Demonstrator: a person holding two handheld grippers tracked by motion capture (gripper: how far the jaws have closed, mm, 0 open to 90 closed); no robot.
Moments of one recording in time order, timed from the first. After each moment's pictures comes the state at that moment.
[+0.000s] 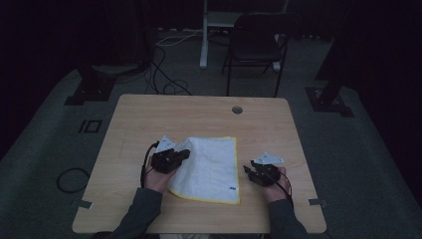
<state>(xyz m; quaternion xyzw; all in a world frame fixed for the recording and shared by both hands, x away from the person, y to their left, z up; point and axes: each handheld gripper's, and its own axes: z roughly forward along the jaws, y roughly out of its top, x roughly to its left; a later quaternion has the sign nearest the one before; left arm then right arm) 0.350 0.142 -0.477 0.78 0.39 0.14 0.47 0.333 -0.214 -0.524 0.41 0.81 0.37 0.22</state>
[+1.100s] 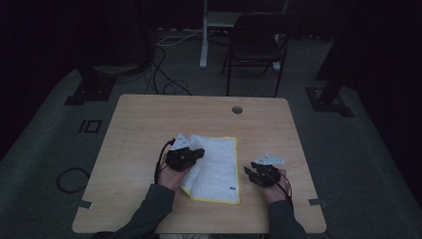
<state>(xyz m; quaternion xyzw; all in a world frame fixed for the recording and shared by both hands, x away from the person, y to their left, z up) 0.357 0.099 -0.471 0.79 0.36 0.12 0.48 0.335 -0.217 -0.534 0.43 0.80 0.37 0.20</state>
